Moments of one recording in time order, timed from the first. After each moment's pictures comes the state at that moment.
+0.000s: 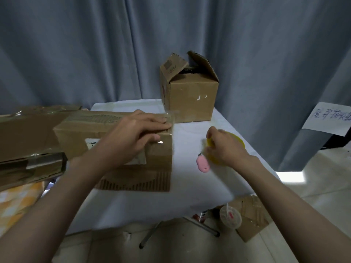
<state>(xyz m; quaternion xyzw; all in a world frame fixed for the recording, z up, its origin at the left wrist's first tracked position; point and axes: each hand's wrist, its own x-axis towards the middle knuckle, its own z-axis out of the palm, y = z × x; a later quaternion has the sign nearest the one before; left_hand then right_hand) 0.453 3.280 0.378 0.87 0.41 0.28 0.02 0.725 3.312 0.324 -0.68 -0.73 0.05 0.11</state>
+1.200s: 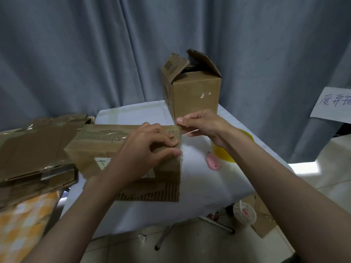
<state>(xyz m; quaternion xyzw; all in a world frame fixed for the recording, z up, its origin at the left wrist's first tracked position) 0.460 3.265 0.363 0.84 0.41 0.34 0.08 0.670 3.337 0.359 -0.48 -0.61 0.50 0.39</state>
